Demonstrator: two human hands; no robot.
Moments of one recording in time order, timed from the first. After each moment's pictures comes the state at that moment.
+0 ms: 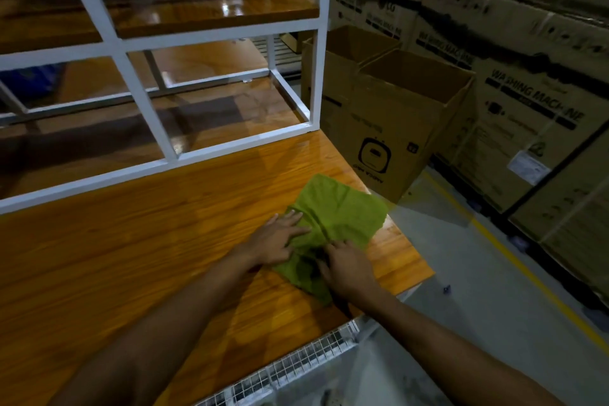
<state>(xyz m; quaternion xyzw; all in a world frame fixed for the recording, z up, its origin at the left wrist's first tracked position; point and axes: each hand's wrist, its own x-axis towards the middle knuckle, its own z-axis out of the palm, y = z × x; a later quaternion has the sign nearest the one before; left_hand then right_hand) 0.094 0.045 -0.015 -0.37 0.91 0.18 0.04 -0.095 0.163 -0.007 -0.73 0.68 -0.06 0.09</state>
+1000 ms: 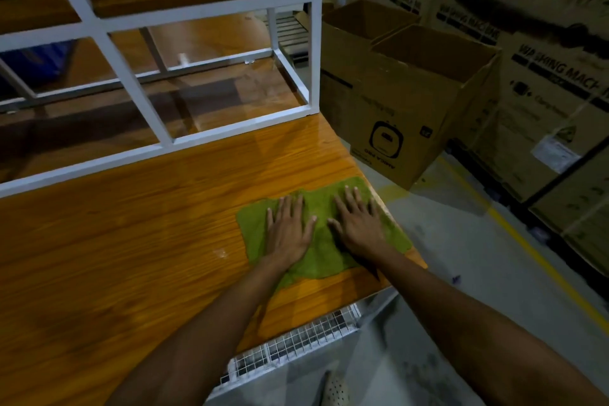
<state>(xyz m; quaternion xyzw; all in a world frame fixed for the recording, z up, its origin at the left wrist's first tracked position) 0.015 0.091 -0.036 -0.62 0.77 0.14 -0.07 -0.175 0.107 -0.039 -0.73 0.68 -0.03 0.09</state>
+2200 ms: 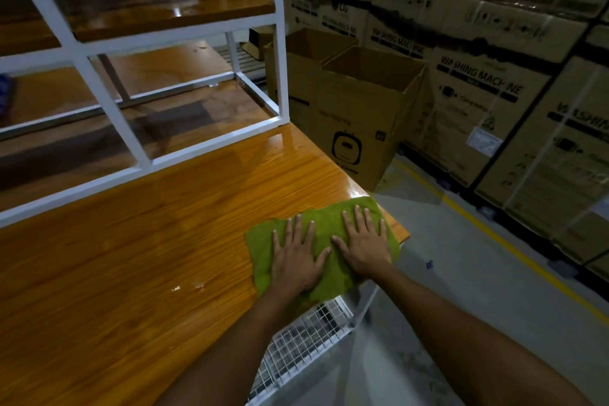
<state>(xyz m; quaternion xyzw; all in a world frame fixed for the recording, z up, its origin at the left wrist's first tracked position) 0.029 0.159 -0.048 -0.52 0.85 0.07 -0.01 -0.153 0.197 -0.050 -0.61 0.79 -0.04 0.08</state>
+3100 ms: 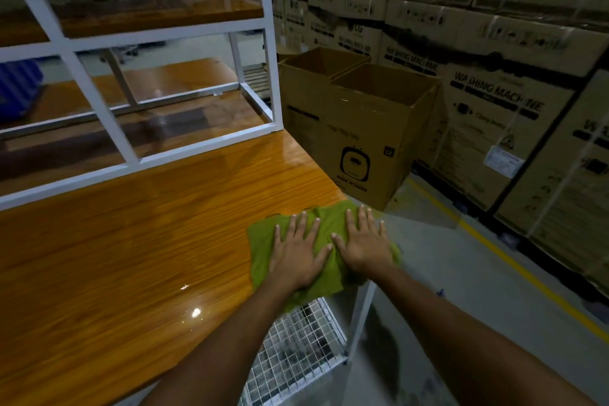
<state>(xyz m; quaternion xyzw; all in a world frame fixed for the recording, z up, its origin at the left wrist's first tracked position) -0.044 0.158 -0.051 -0.52 0.85 0.05 -0.02 -0.216 0.188 -0.054 -0.63 0.77 -0.06 0.08</state>
